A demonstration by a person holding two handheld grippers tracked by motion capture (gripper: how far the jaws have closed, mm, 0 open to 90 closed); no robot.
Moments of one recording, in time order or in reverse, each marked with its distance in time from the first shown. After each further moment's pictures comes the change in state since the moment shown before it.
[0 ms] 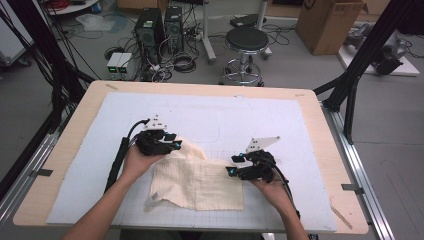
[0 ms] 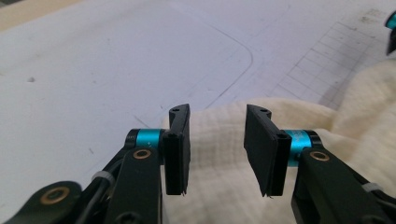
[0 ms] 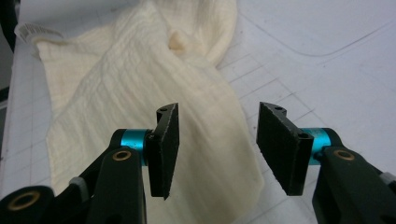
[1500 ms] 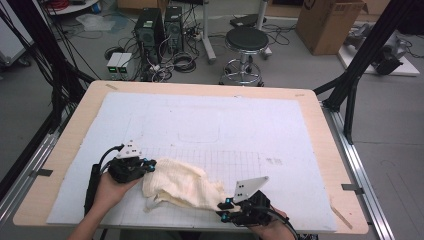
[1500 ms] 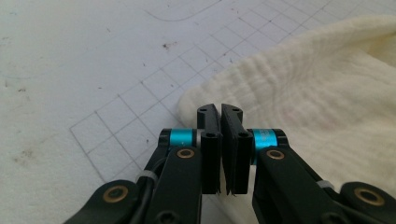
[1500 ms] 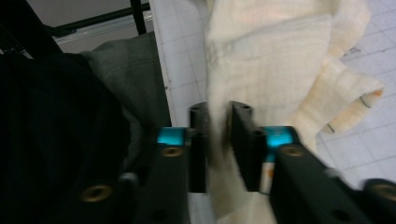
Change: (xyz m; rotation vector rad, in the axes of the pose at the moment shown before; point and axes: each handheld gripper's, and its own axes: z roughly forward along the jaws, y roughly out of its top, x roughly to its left) left arm -0.022 -0.071 -0.068 0.060 0.064 -0.020; right arm 0.112 -0.019 -0.015 0.110 0.162 -0.170
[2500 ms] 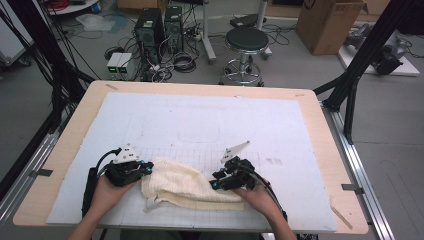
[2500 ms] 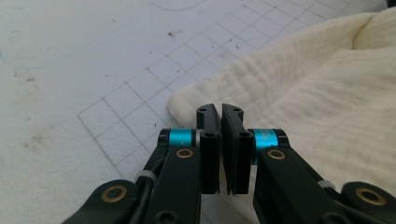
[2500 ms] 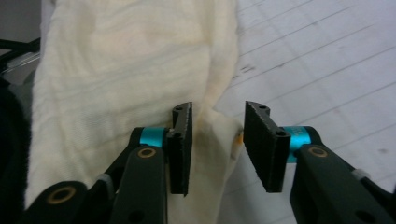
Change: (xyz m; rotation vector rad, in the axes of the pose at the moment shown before) left arm 0.003 -0.013 -0.004 -0.010 0.013 0.030; right arm -0.089 0.023 0.043 0.078 -0.019 0.145
